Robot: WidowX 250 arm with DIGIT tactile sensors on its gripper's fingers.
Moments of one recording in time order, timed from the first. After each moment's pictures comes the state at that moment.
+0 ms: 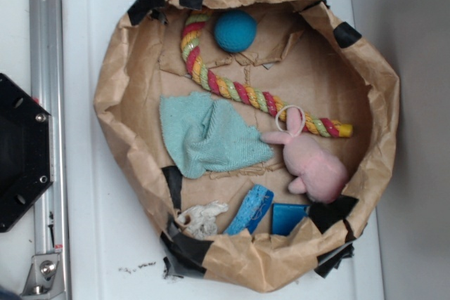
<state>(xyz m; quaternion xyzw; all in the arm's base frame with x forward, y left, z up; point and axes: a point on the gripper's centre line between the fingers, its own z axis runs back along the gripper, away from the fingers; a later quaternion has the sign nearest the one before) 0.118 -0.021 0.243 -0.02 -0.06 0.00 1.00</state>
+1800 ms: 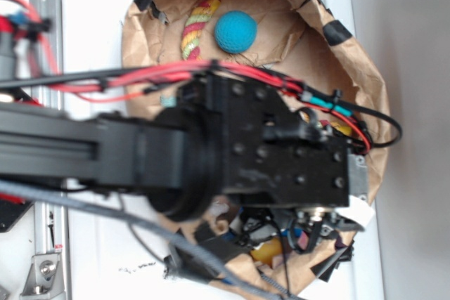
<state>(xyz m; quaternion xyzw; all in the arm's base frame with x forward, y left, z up) 0.297 -0.074 0.057 -0.04 -0.05 -0.39 0.92</state>
